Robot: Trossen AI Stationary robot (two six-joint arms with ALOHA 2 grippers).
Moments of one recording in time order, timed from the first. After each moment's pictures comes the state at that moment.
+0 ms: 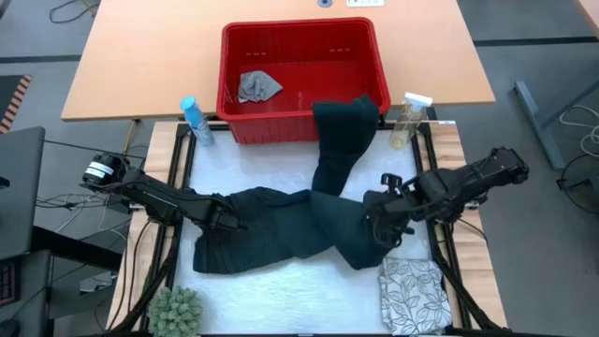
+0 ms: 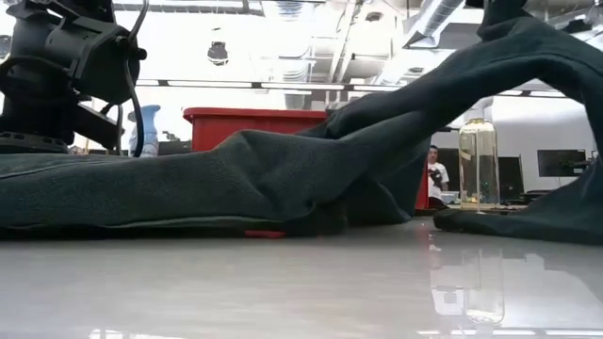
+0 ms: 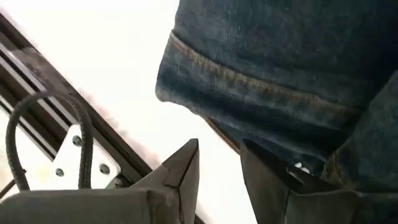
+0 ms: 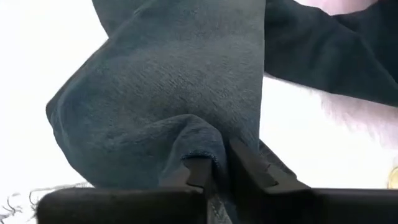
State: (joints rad) left arm -0.24 1.39 0.66 -1.15 -0.18 -1.03; right arm 0.38 1.35 1.42 -1.35 0.28 0.51
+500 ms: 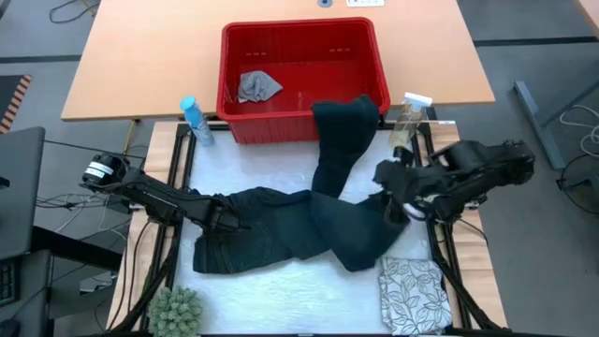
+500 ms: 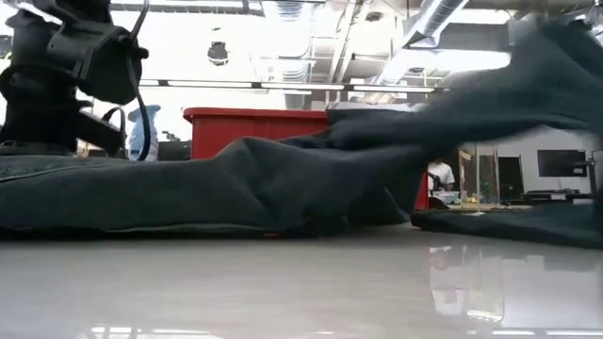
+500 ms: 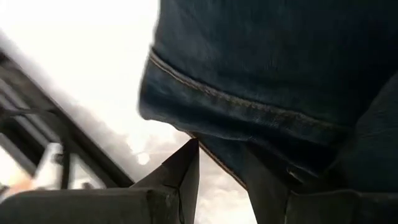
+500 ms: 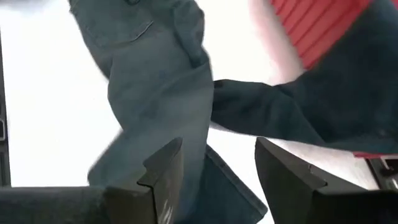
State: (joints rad) left arm -0.24 1.39 0.63 -1.04 -0.19 -1.01; right arm 0.33 1.34 1.78 -1.48 0.42 0.48
